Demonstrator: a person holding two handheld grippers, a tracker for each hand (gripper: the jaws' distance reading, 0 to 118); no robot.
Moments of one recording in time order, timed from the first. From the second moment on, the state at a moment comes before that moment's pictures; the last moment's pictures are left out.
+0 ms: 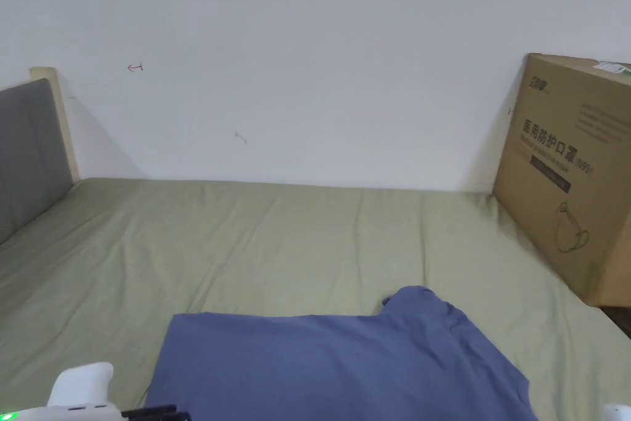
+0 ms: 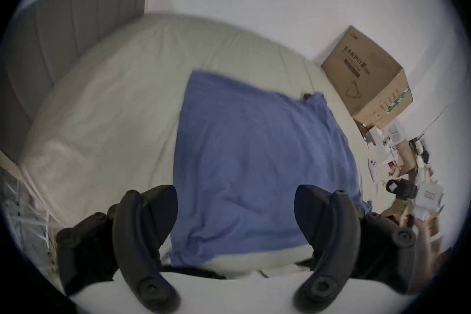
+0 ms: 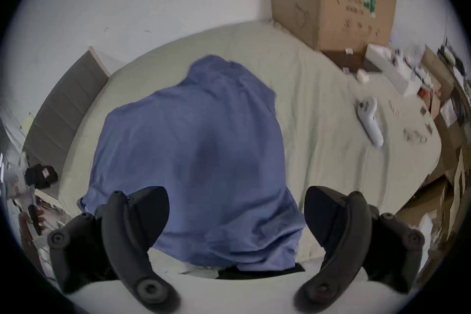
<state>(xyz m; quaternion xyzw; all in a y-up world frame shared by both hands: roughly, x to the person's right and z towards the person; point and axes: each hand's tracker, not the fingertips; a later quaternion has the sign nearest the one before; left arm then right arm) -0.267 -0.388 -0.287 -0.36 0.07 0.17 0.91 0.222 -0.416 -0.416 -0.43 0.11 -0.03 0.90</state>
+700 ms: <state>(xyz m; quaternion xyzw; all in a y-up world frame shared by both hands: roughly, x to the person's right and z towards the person) -0.406 -0.449 -0.578 -0.48 0.04 0.15 0.86 0.136 -0.414 -0.532 -0.33 0.22 -0.06 0.92</state>
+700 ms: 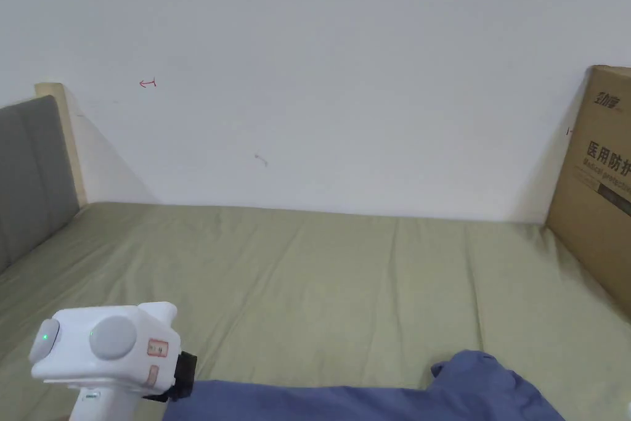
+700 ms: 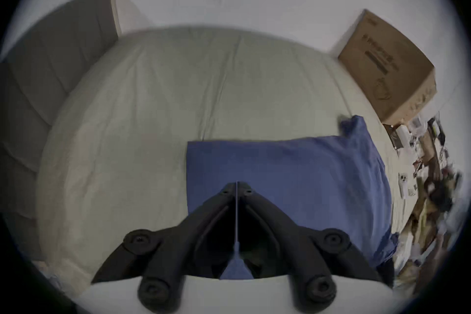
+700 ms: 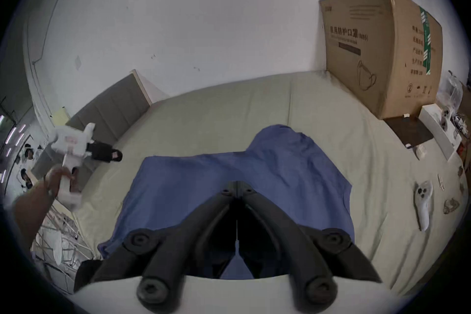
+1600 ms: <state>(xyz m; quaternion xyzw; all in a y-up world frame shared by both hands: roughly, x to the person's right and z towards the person) -0.400 -0.468 -0.563 -0.48 0.01 0.11 0.87 0.162 -0.503 -0.841 -0.51 0.11 -0.03 0.85</state>
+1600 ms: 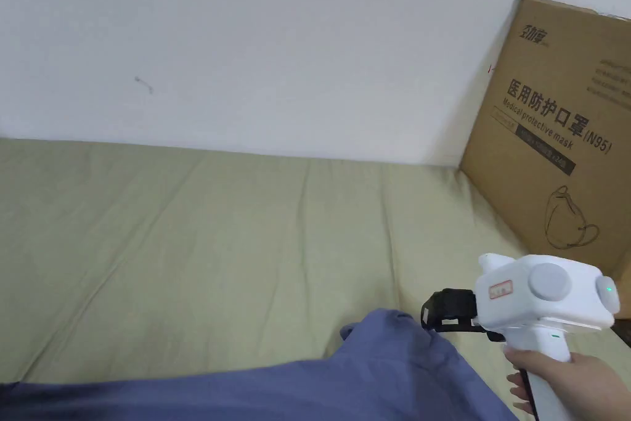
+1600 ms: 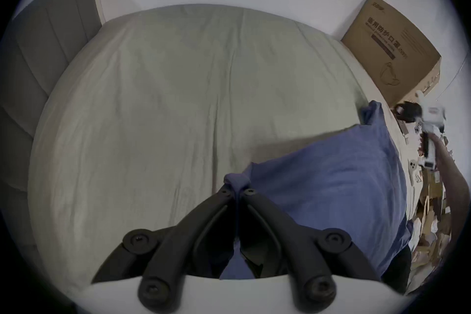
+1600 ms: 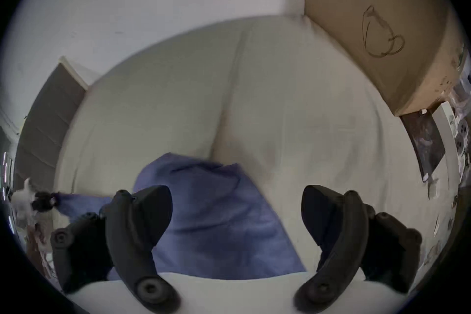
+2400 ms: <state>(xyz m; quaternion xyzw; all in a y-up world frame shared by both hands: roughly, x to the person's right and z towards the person) -0.371 -0.310 -0.499 -0.34 0.01 0.08 0.94 0.210 -0.317 -0.702 -0.36 0.17 -0.08 0.92</state>
